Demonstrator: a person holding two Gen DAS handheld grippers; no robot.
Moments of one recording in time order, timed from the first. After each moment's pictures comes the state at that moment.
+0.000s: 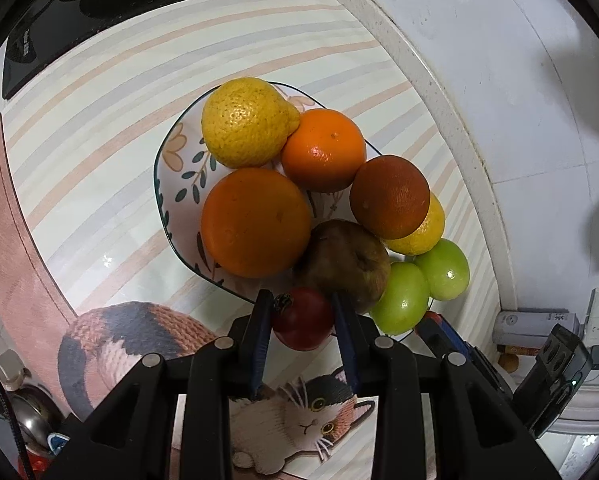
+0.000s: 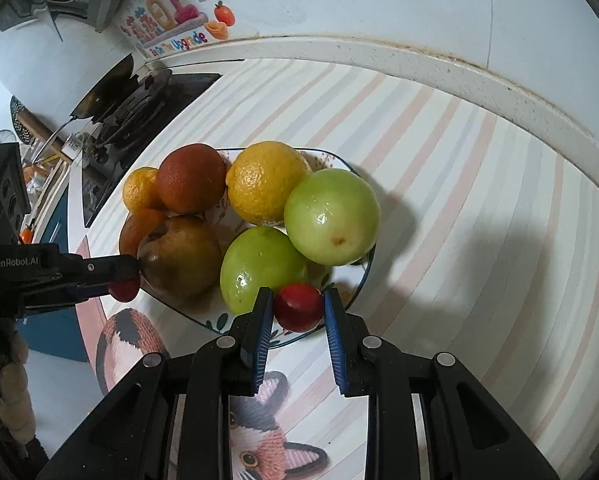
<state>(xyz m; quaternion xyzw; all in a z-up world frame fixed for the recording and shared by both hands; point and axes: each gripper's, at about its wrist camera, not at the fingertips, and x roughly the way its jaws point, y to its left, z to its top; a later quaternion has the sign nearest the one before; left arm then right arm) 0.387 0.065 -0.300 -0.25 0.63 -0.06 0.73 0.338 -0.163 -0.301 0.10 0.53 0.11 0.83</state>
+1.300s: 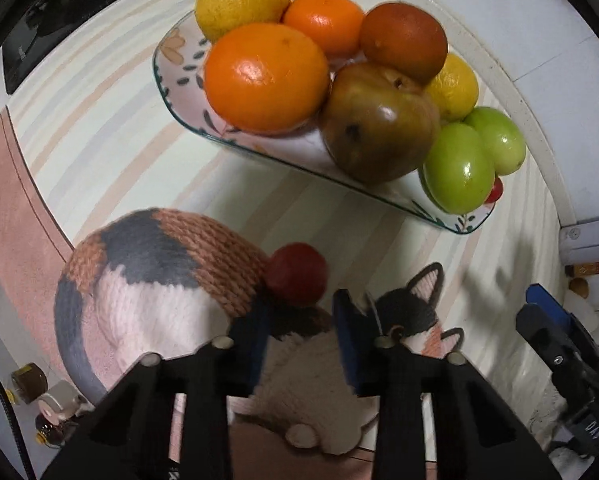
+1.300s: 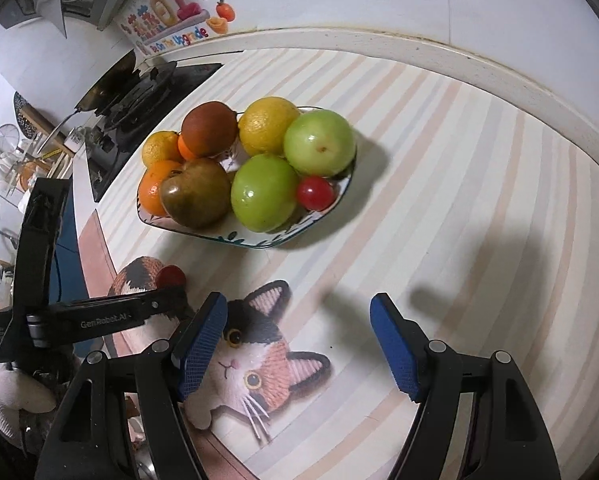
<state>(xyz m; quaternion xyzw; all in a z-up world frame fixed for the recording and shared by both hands) 0.331 0.032 -0.346 -0.11 0.66 -0.06 0.74 0.257 -0.177 -0.292 0.11 0.54 0.10 0.83</state>
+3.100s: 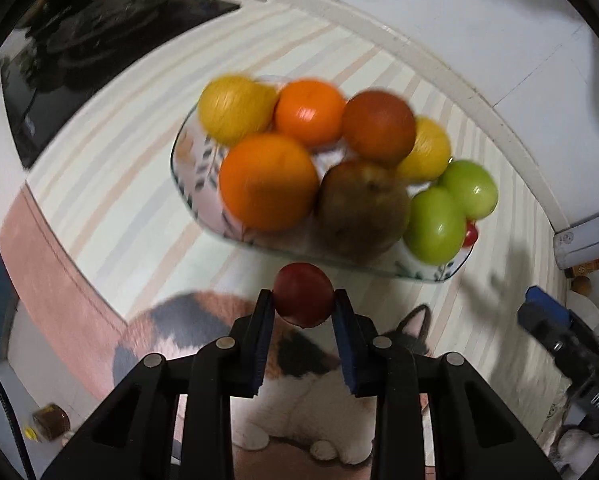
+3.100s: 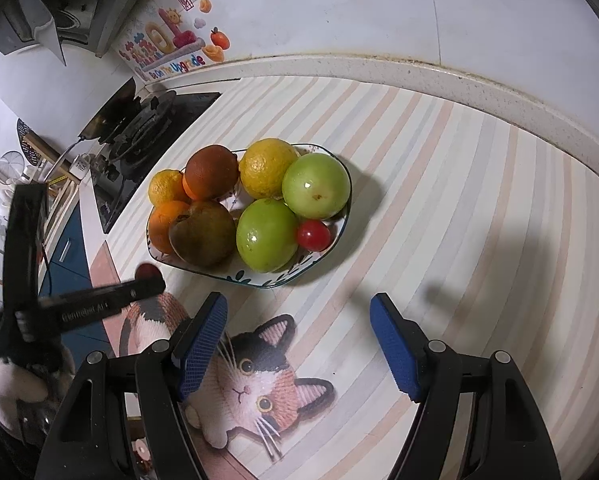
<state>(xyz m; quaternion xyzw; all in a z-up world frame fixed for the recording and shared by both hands) 0.343 0.048 -0.299 -0.06 0.61 -0.08 0.79 0.270 -0.185 -0.271 0.14 0.51 0.09 0.84</state>
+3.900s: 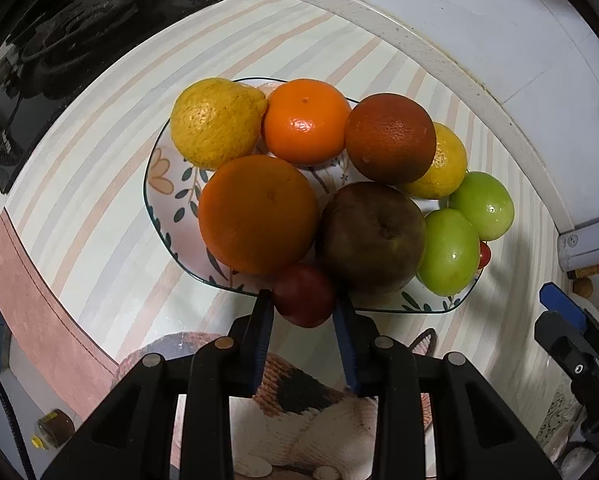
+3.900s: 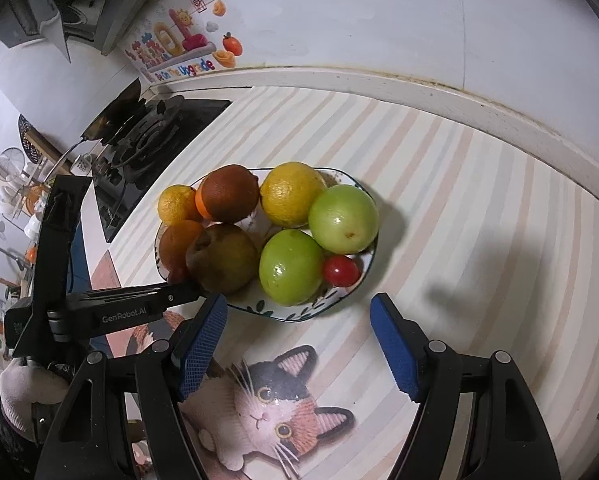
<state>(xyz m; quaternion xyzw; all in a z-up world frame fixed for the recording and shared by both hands) 0.366 0.051 -0.312 -0.07 0.63 -0.09 0.77 0.292 -0.162 -0.259 0.12 0.50 0.10 0.85</state>
